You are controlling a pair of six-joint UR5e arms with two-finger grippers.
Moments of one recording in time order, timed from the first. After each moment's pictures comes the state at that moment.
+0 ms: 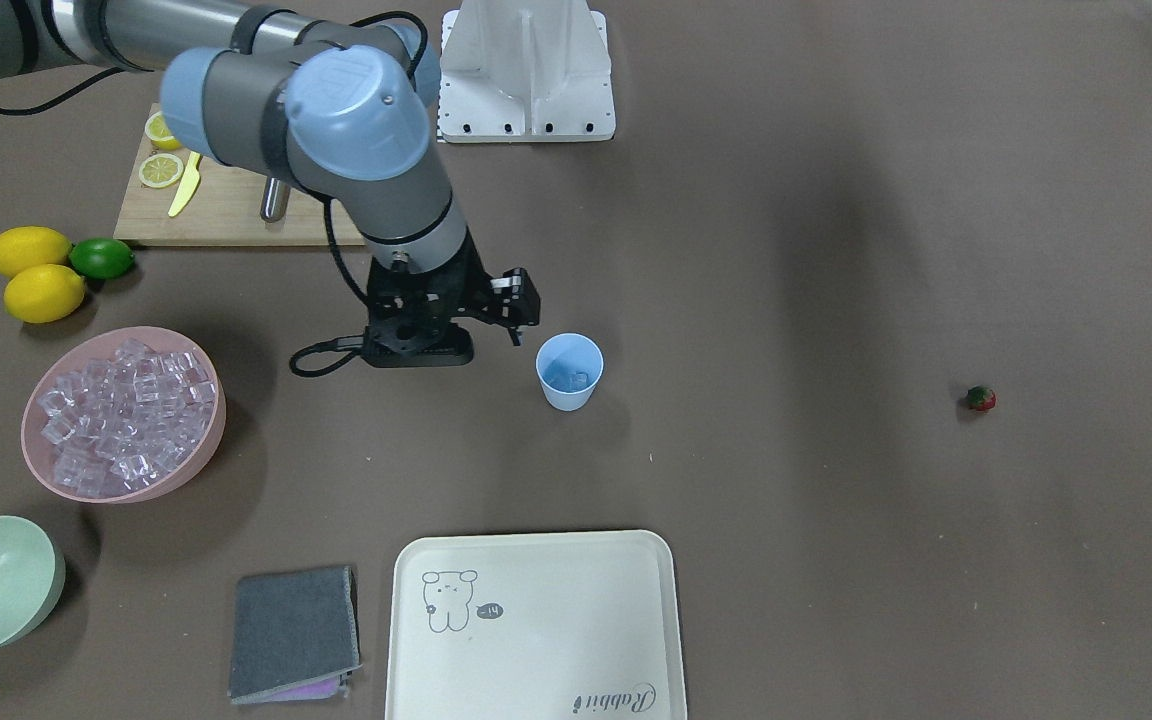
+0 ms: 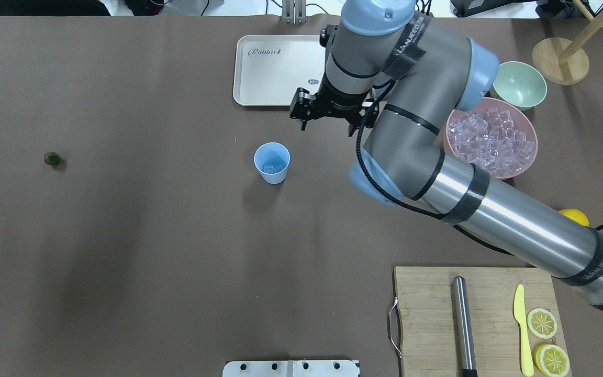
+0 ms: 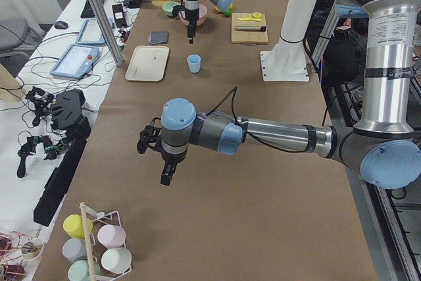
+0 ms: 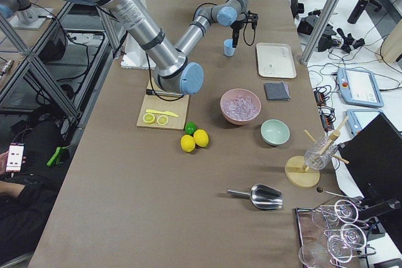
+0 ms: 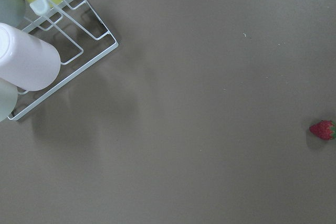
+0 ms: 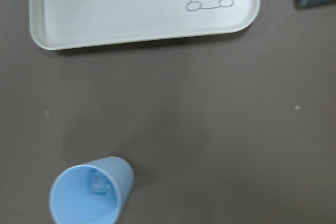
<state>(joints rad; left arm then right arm) -1.58 -1.54 -1.72 -1.74 -2.32 -0.01 0.76 -0.78 1.60 -1.66 2.10 1.08</state>
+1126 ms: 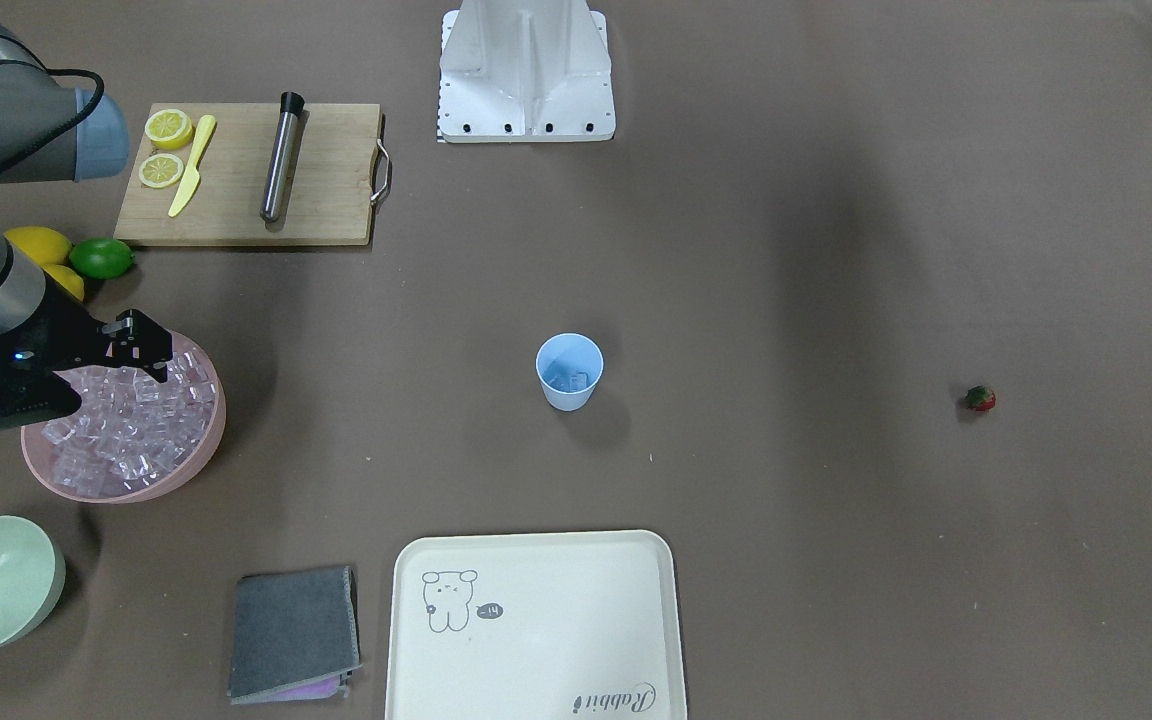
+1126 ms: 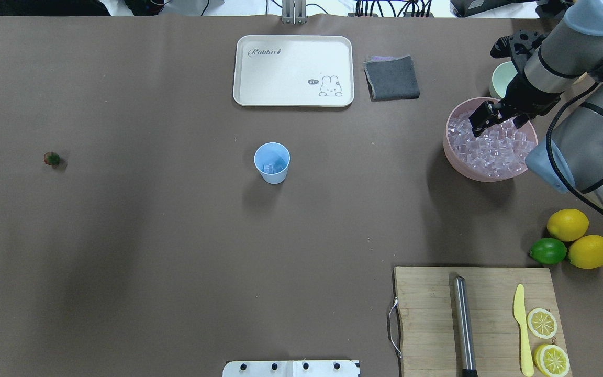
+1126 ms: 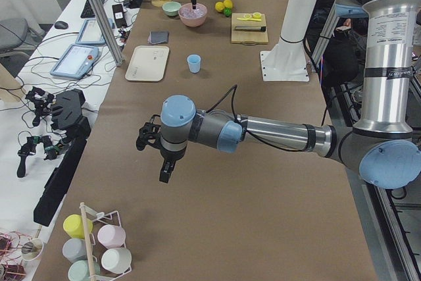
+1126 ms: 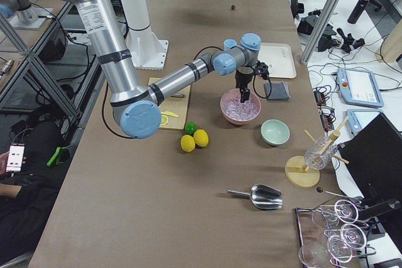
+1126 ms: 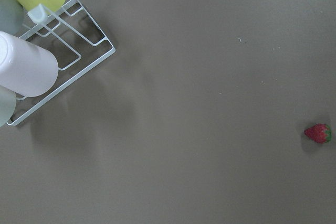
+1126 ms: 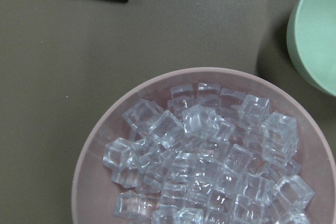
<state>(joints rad) -1.58 -1.55 -1.73 -1.74 -2.32 -0.02 1.00 -1.22 1.69 -1.58 2.19 0.51</state>
